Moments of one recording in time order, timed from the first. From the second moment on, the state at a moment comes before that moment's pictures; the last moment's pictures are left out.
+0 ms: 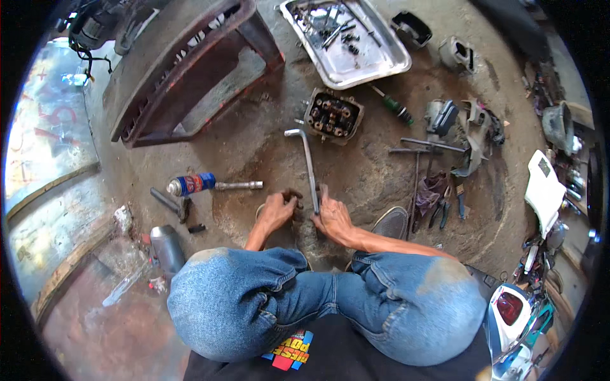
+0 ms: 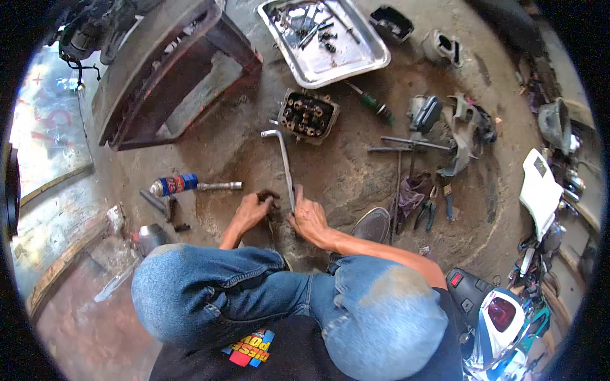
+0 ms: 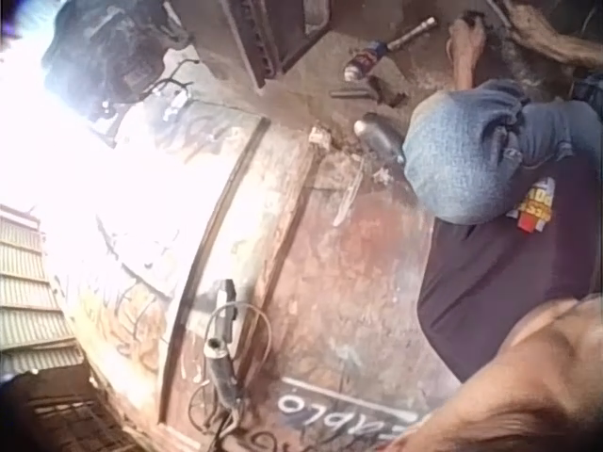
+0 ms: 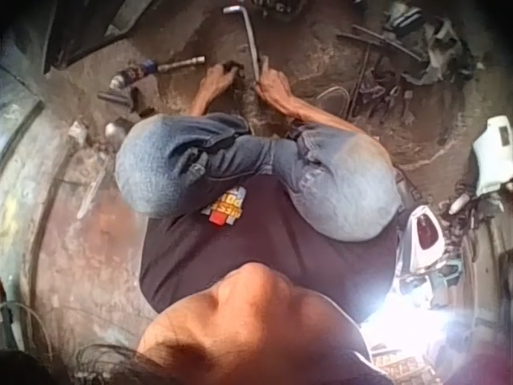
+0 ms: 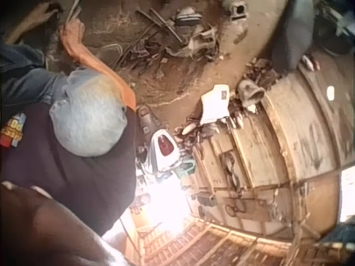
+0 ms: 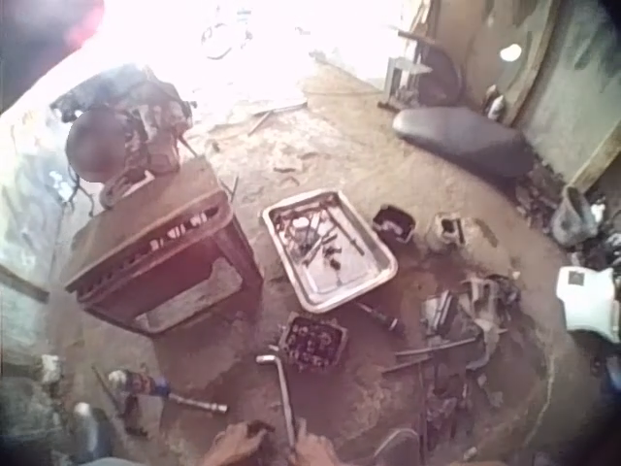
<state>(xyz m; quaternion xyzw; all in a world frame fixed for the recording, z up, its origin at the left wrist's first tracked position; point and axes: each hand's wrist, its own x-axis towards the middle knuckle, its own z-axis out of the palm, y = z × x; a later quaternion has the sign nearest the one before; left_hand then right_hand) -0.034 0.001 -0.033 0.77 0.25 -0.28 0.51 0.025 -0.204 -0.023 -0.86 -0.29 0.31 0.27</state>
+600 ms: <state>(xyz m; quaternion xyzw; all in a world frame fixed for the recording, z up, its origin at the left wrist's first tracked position) -0.062 -0.026 -0.026 0.80 0.13 -0.26 0.52 0.094 -0.134 -0.039 -0.89 -0.25 0.30 0.24</state>
